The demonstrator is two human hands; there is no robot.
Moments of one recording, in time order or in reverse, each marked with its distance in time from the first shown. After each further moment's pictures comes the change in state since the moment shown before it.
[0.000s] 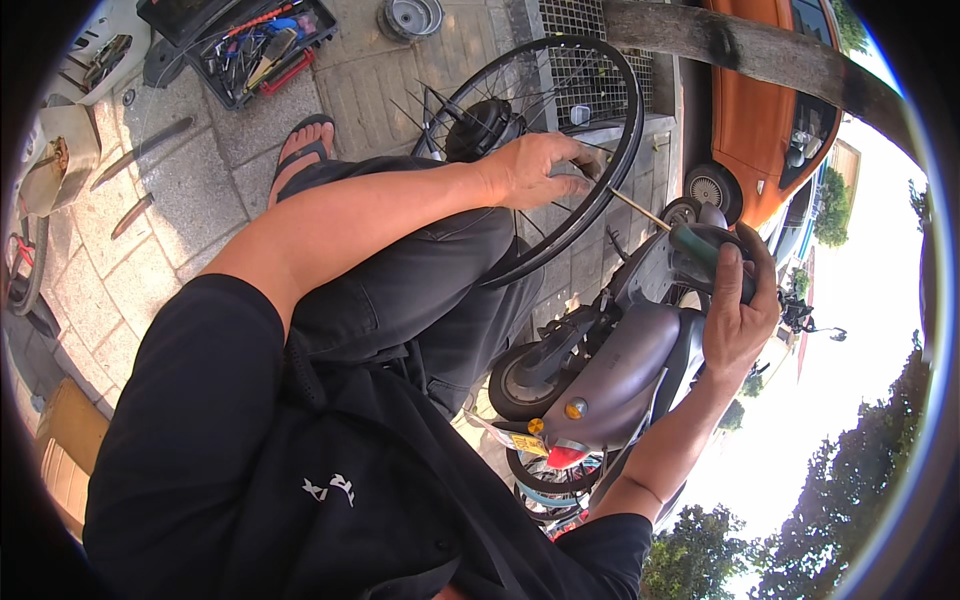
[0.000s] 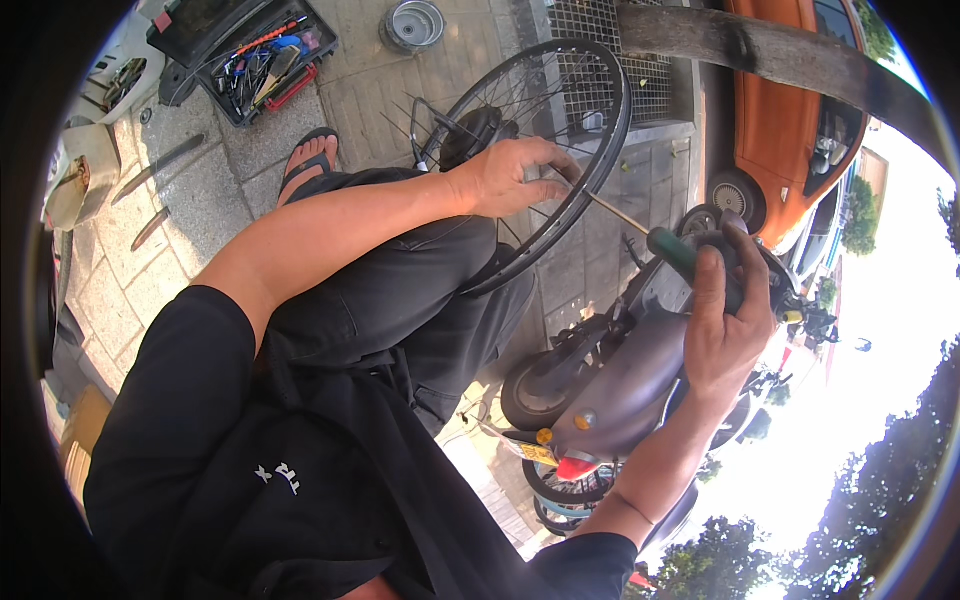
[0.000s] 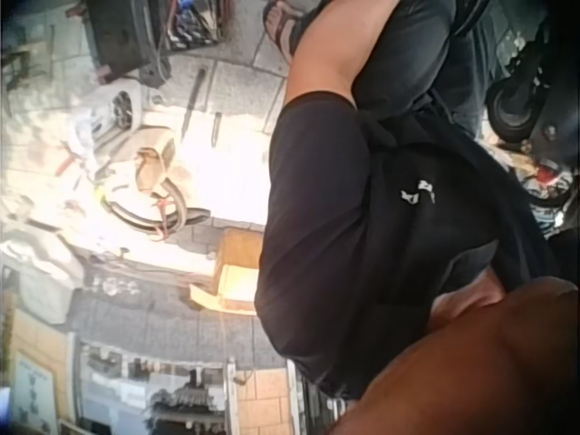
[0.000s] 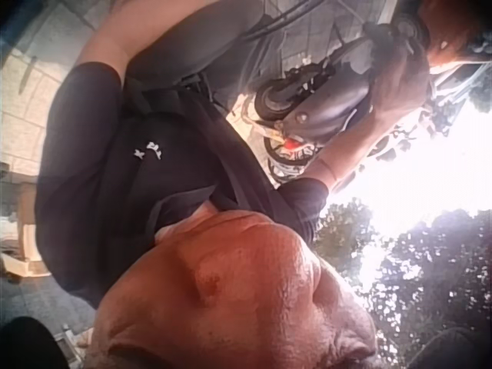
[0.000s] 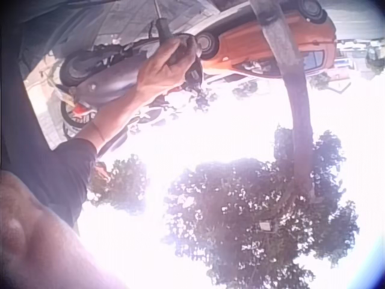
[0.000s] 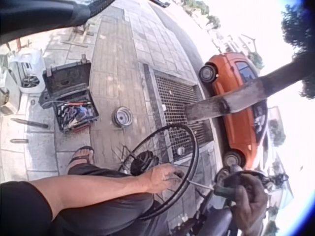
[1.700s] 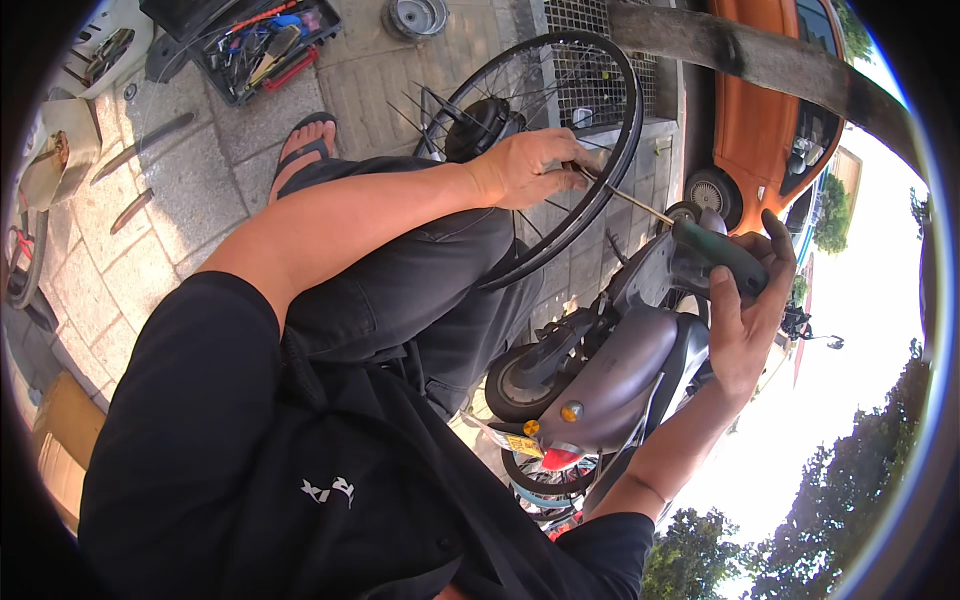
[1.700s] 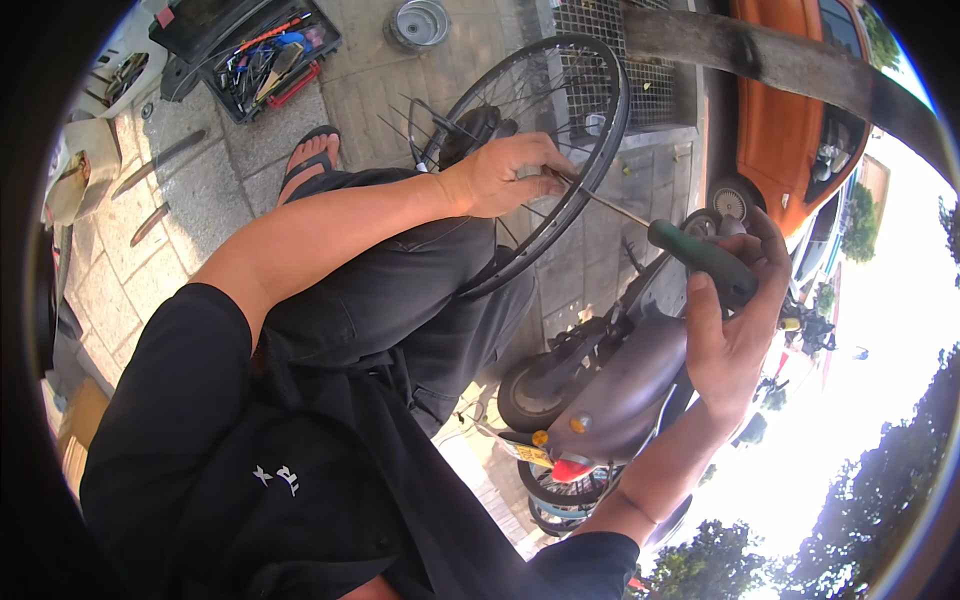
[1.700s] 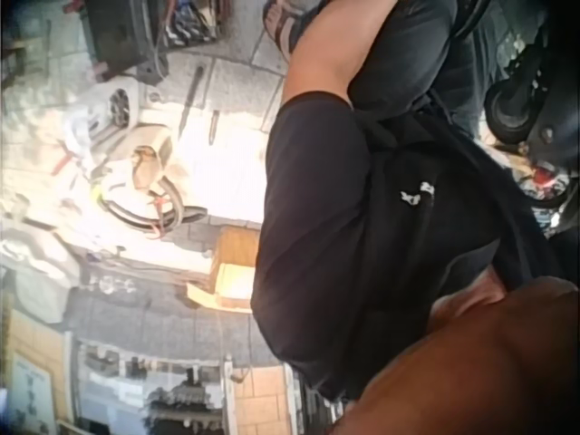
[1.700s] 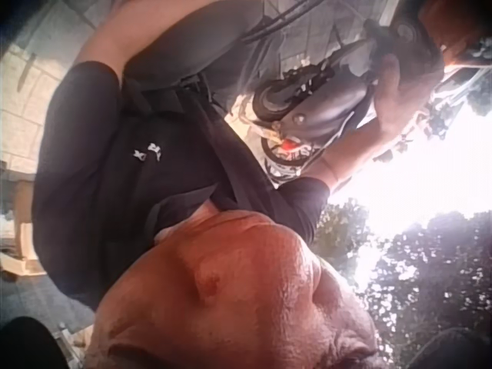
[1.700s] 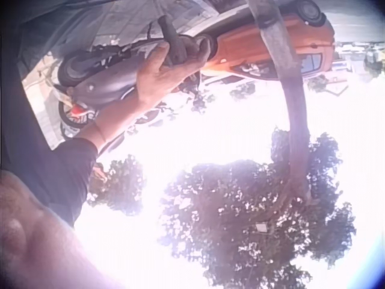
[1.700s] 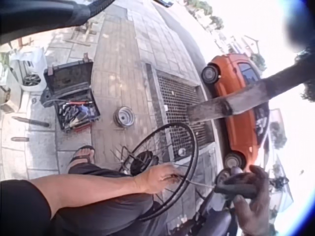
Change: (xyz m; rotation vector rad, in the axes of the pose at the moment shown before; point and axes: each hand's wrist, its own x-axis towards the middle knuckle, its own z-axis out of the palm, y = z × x) left_hand -0.003 -0.008 -0.003 -0.021 0.096 0.174; right_hand 0.013 -0.003 0.001 0.083 0.007 -0.342
